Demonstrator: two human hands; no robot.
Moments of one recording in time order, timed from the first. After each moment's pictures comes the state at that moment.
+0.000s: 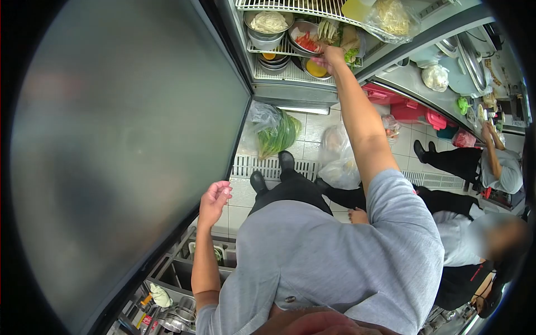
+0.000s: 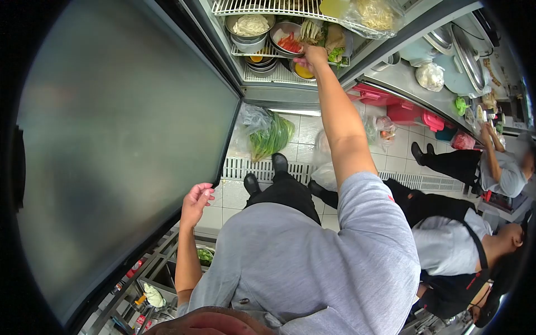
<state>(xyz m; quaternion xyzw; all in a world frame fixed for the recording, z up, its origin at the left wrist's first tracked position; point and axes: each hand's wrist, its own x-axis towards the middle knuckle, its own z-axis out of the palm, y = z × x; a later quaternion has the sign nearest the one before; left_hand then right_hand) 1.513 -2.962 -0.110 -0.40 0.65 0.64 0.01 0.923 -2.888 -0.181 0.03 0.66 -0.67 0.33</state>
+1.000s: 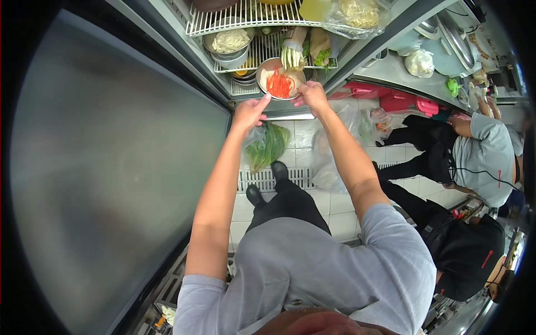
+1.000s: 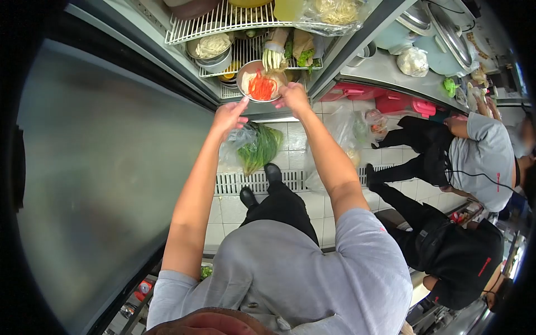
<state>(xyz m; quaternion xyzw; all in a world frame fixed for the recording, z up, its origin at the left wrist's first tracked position) 1.147 -2.984 -0.155 -0.34 0.70 0.63 0.08 0.990 -2.807 -0.208 -0.04 0.64 -0.69 0.33</state>
